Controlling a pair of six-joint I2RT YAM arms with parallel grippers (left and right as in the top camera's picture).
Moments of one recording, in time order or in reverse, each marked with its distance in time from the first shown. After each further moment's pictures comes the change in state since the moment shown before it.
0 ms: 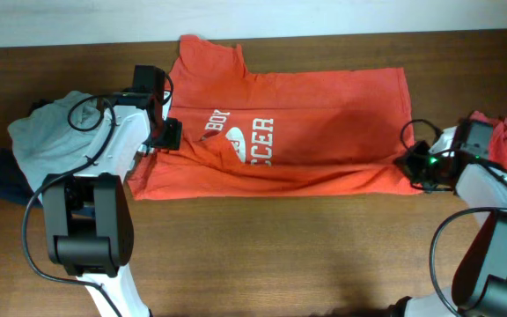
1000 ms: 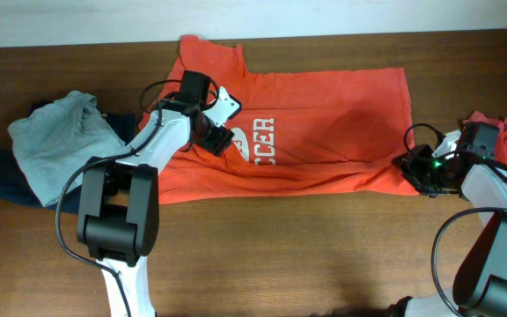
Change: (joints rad) left arm -0.171 0.105 0.003 0.214 0.347 0.412; right arm -0.017 0.000 0.004 -0.085 -0.014 -0.068
